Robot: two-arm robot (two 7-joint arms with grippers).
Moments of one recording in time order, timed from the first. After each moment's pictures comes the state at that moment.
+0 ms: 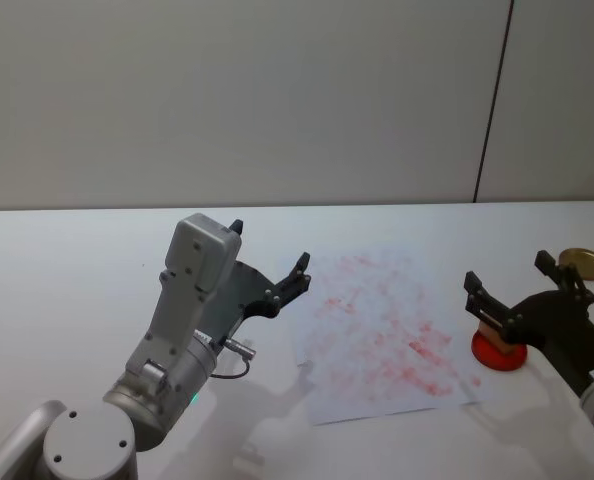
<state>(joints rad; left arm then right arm) -0.24 0.38 0.45 -1.63 -0.20 0.01 -0.01 -0.01 0.34 -0.23 -1.77 0.29 0.03 0.07</state>
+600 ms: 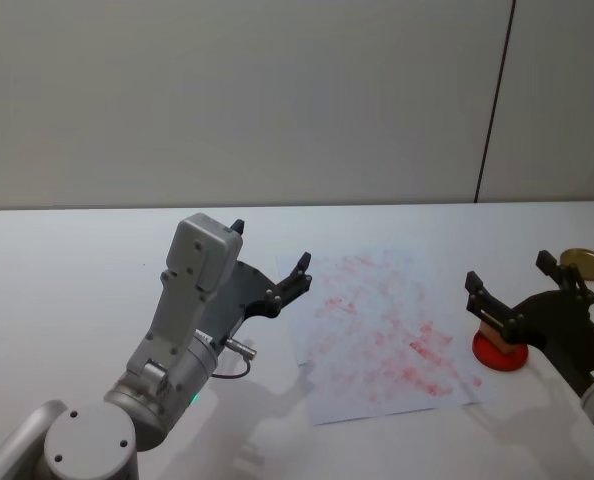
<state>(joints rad) -0.24 0.38 0.45 -1.63 -0.20 0.01 -0.01 -0.01 0.34 -0.23 -1.77 0.29 0.03 0.07</state>
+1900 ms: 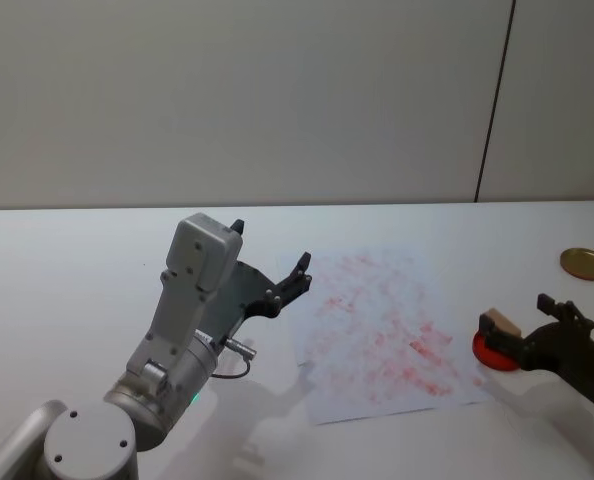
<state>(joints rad) -0.24 0.38 0.45 -1.63 -0.20 0.01 -0.01 0.11 0.37 -0.18 -1.52 0.33 0.17 0.28</state>
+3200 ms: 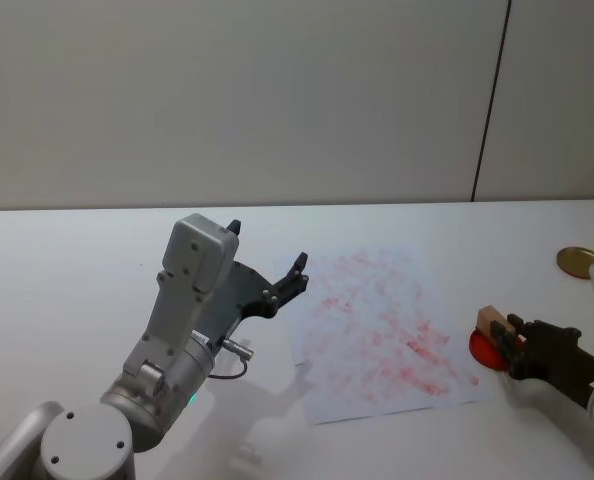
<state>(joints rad) -0.24 0.38 0.45 -1.63 -0.20 0.01 -0.01 0.17 0.35 -0.19 -1.41 0.30 0.17 0.33</state>
